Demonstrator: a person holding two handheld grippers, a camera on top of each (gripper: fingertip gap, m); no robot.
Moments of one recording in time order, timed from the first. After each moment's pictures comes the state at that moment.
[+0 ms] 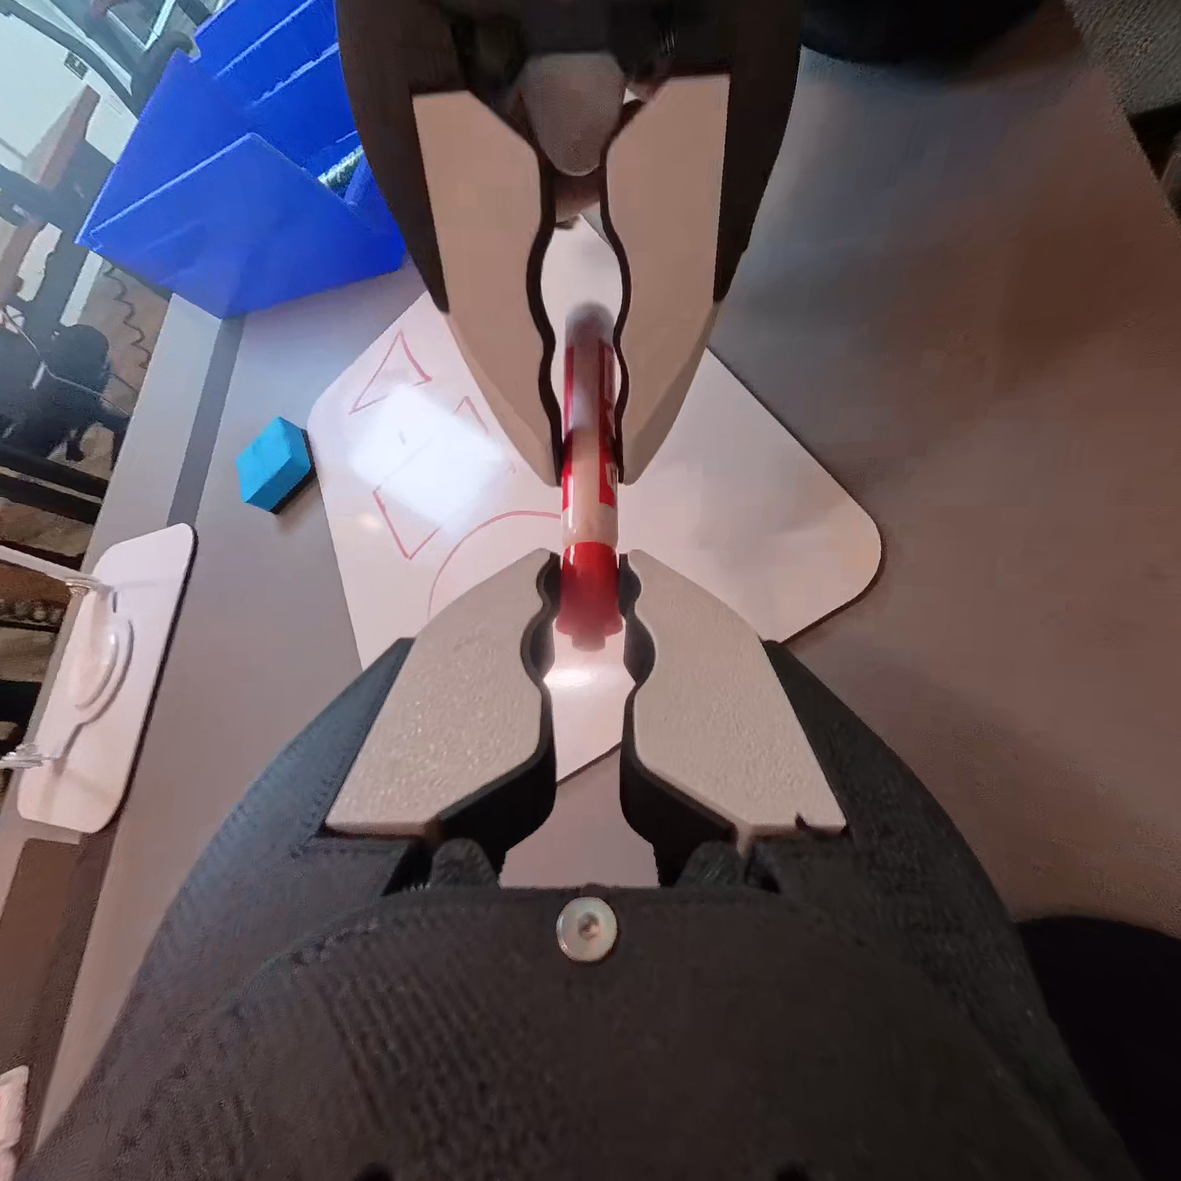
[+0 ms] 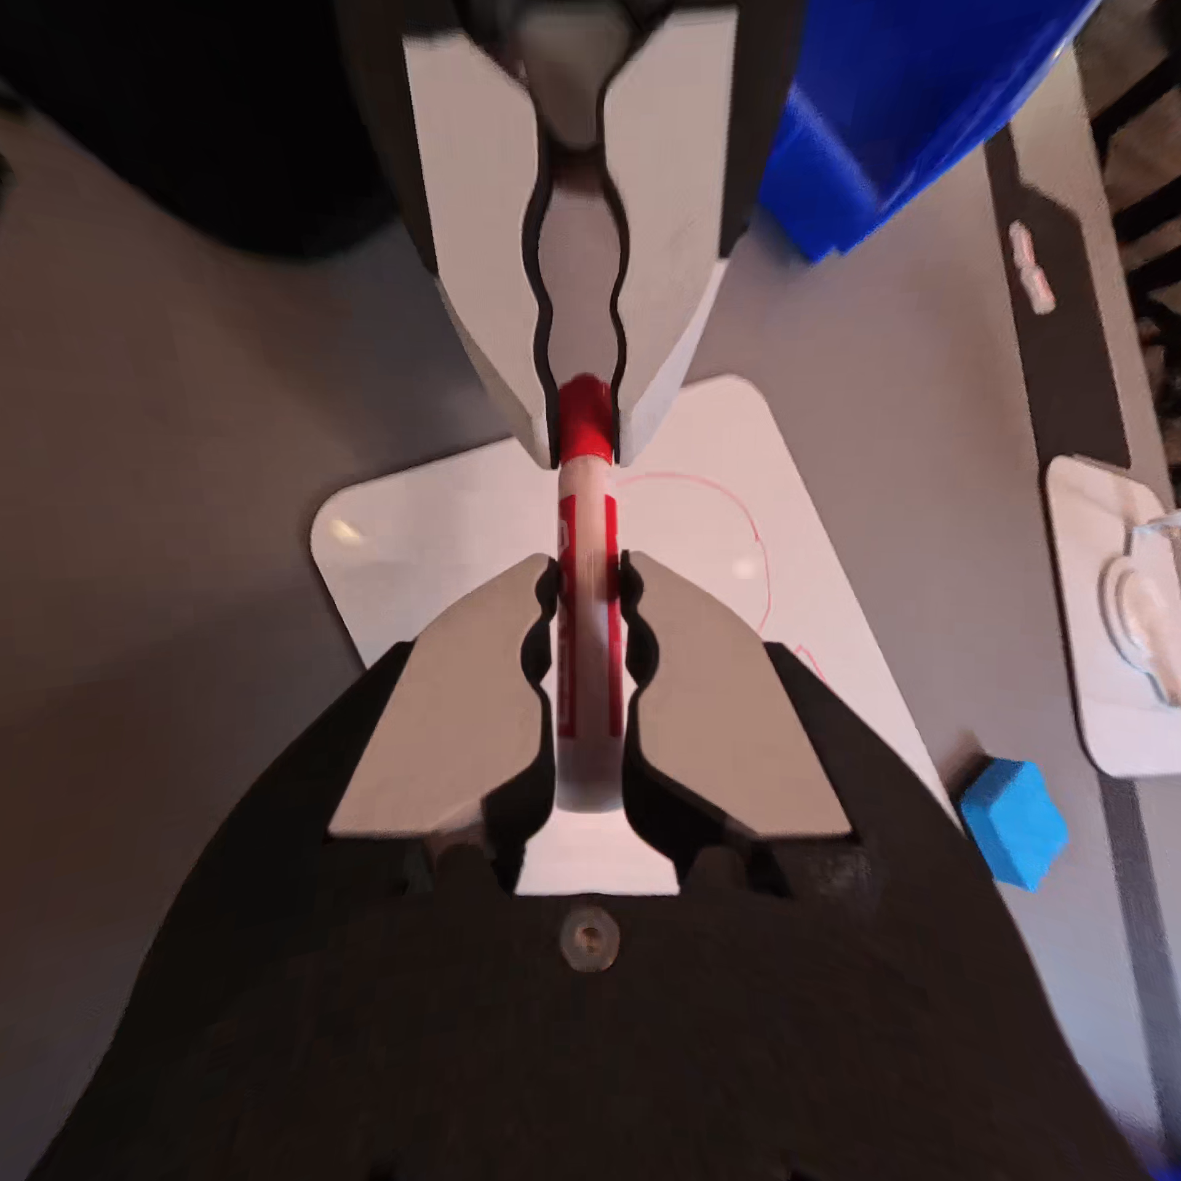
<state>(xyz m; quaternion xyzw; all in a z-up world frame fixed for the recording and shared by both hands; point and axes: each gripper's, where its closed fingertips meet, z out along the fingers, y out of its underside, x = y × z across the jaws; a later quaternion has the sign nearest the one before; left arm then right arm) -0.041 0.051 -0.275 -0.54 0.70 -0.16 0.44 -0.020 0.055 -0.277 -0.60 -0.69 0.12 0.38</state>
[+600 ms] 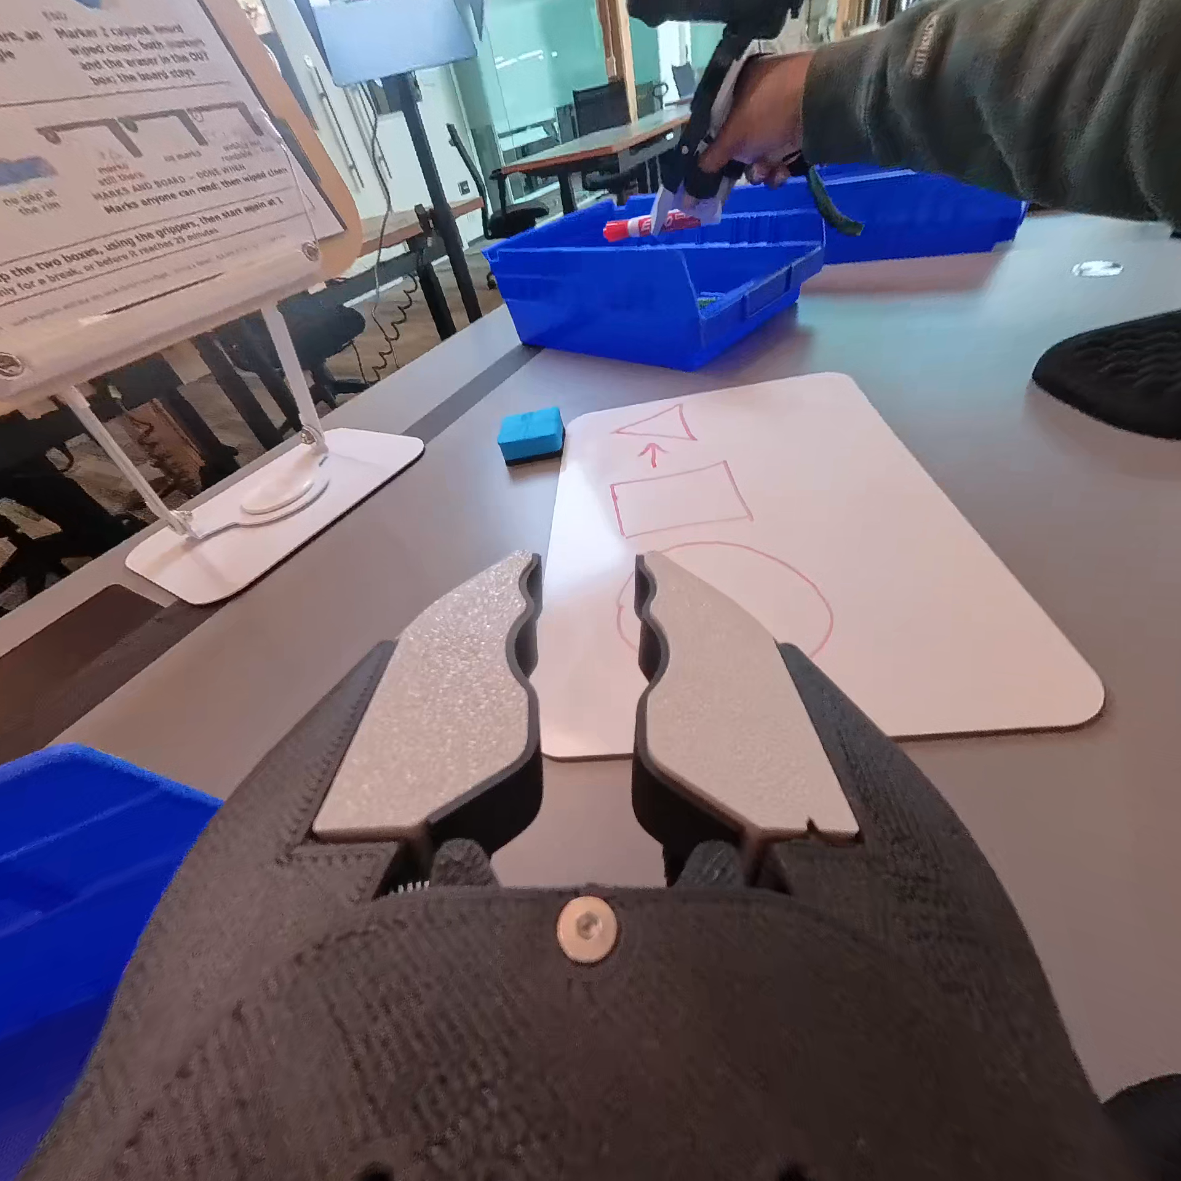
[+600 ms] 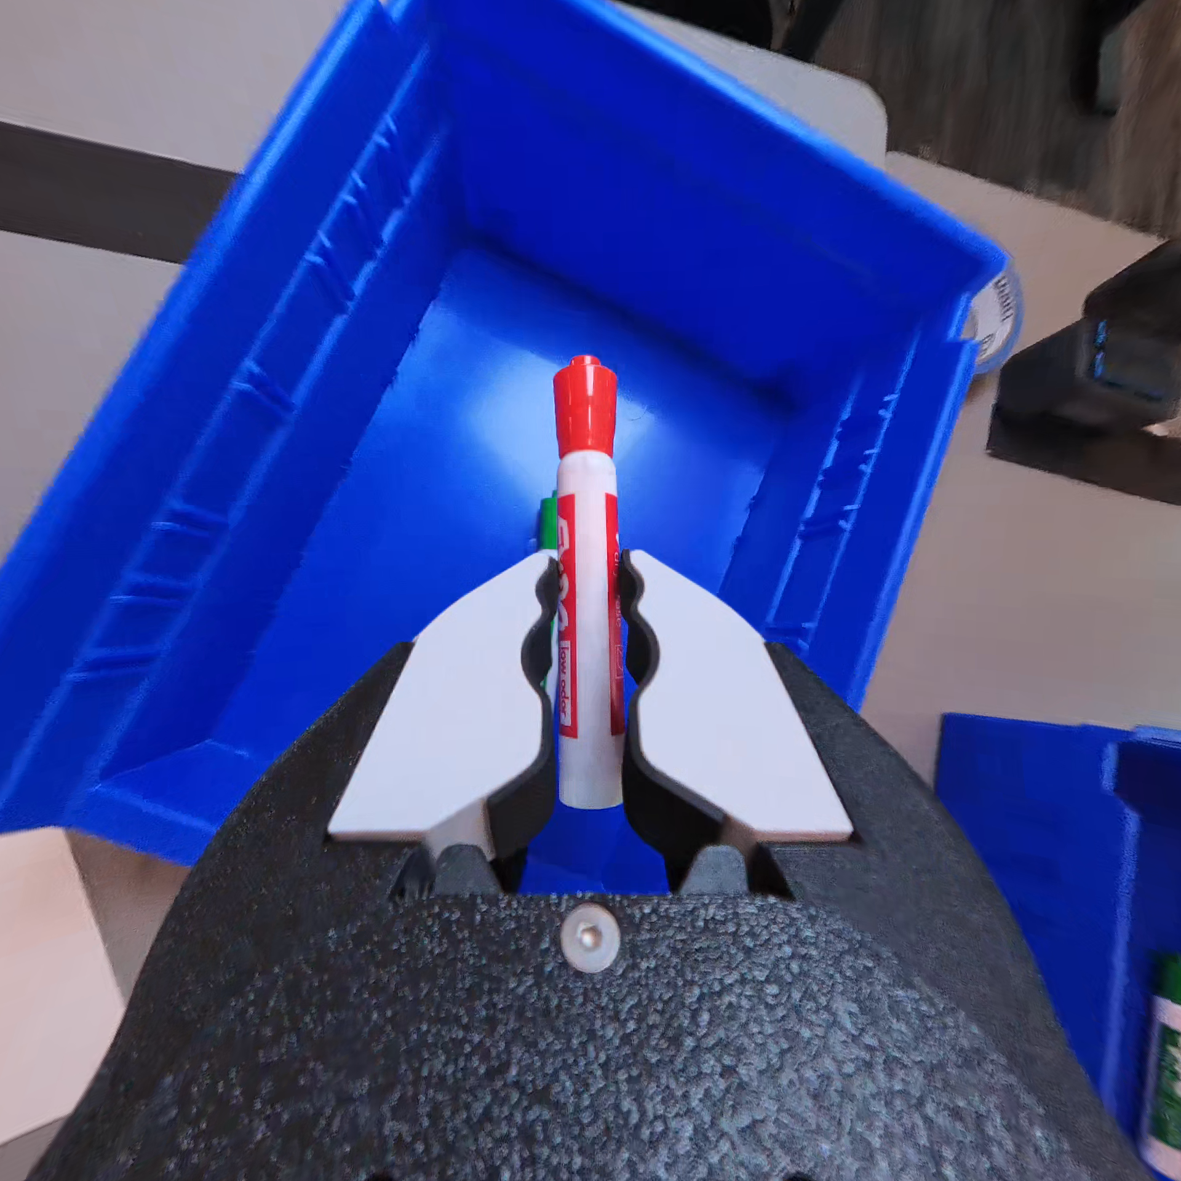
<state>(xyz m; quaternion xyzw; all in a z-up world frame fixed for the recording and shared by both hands) -0.107 0.131 -0.233 -0.63 0.45 -0.26 0.58 0.381 0.317 -0.246 -0.94 -0.07 -0.06 0.32</state>
